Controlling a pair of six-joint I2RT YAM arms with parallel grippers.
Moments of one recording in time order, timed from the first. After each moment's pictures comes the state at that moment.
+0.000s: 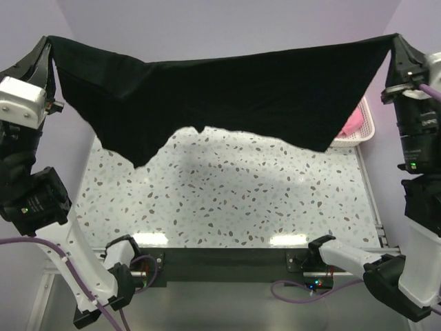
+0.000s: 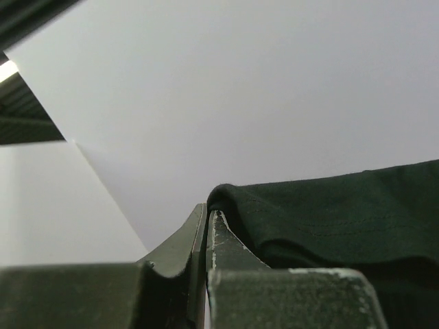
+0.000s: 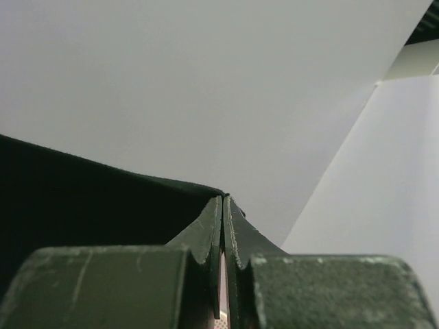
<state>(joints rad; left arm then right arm) 0.48 1.00 1.82 -0.02 0.68 0.02 0.39 1.11 2.07 -0.45 0.17 -0.59</state>
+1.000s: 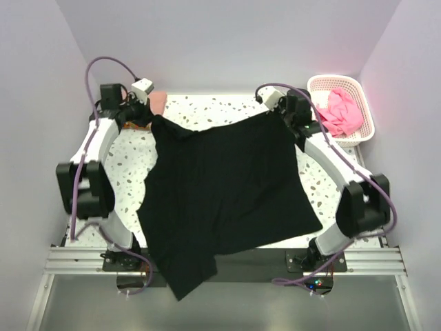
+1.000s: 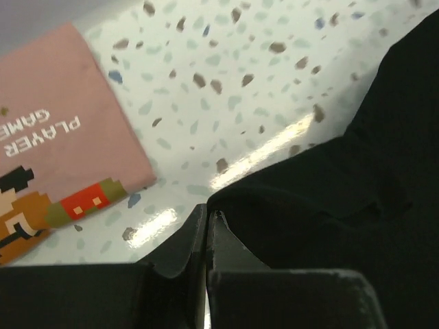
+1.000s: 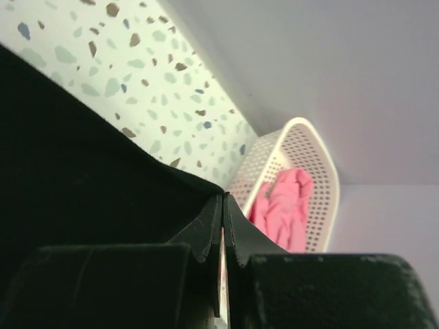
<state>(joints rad) 0.10 1.66 1.40 -0.37 0.59 0.35 0.30 1.54 1.28 -0.12 0.15 -0.82</state>
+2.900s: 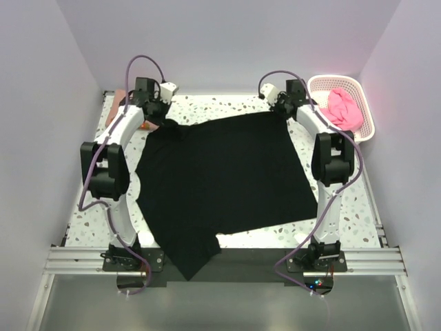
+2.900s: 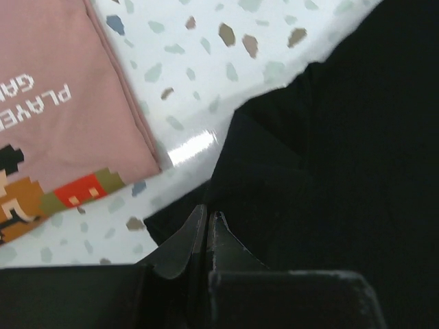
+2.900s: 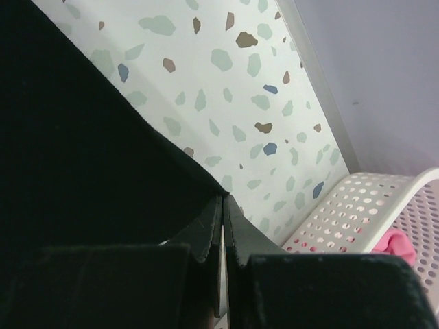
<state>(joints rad) -0.10 2.03 1.73 -0.56 0.15 0.35 0.13 2.23 1.85 -0.36 -0.08 -0.91</state>
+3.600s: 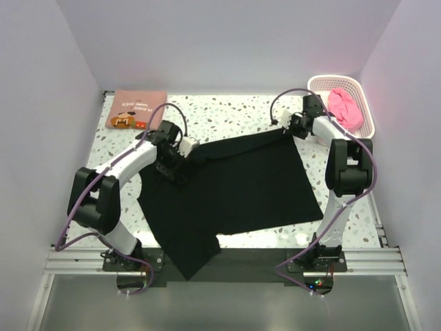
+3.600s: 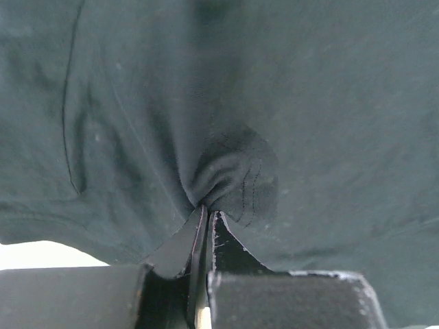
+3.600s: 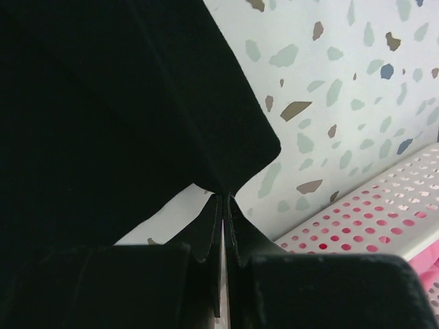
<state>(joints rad) -0.34 1.62 1.15 -0.80 0.15 0.29 0.02 2.02 1.52 -0.47 -0.23 -1.21</state>
